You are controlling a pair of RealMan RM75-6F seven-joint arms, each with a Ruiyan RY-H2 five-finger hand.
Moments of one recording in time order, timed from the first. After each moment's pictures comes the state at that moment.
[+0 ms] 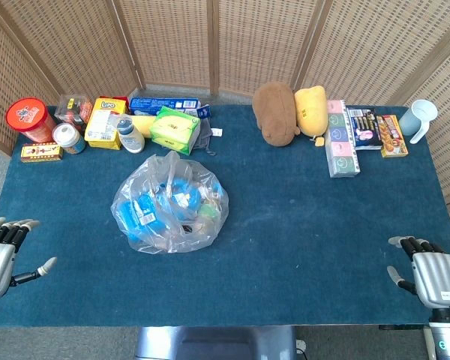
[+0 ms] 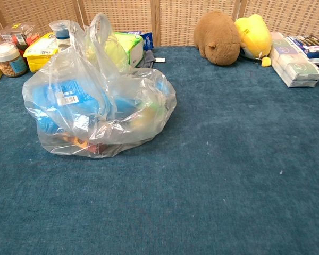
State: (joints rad) left arm -0.08 -1.11 -0.02 -1.67 1.51 1.48 0.16; right arm 0.06 -1.14 0.05 -1.61 -1.52 1.50 -0.11
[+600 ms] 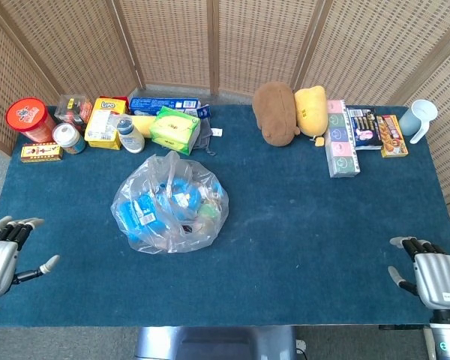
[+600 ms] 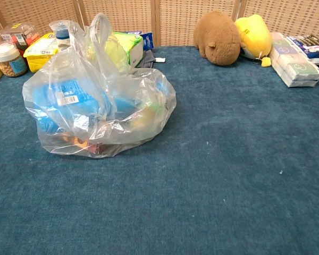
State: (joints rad) left arm -0.10 -1.08 -0.02 -1.71 1.50 1.44 0.05; right arm 0.05 -1.14 0.05 -1.61 -1.53 1.52 -0.09
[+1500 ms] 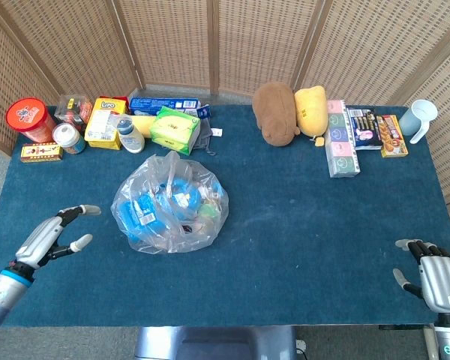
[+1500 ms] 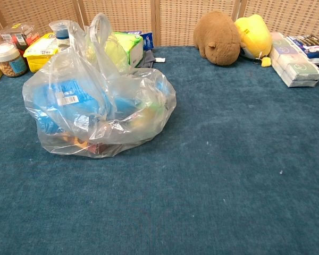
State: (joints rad) left arm -0.36 -0.96 -0.06 -1.82 1.50 1.06 -0.57; right arm 0.03 -1.14 0.05 -1.60 -1.51 1.53 -0.09
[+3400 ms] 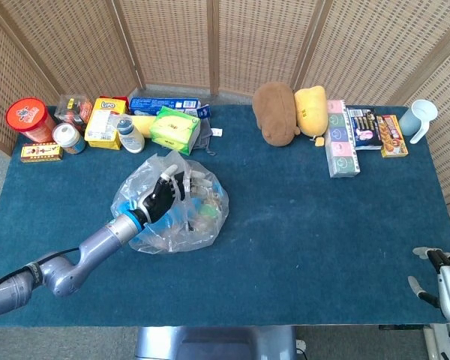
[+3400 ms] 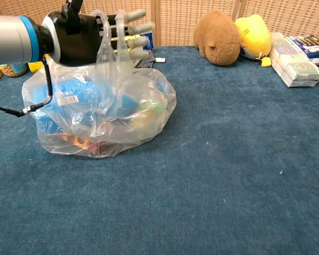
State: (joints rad) left arm -0.80 -1.38 -0.38 -1.53 1.41 0.55 -1.74; right arm -0.03 -1.13 0.05 -1.57 -1.49 1.57 -0.02
